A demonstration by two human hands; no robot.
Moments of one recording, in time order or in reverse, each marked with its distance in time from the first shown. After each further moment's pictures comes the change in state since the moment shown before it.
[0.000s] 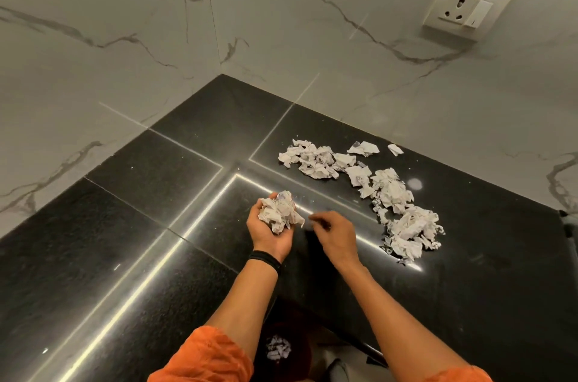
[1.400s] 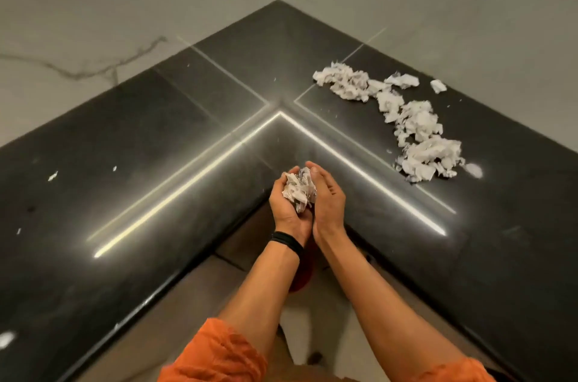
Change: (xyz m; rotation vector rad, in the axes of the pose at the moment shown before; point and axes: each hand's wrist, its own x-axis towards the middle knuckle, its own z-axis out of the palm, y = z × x) left_hand -0.179 -0.098 -0.068 -0.062 0.091 0.190; right_hand -0.169 -0.016 -0.002 1.135 -0.111 0.415
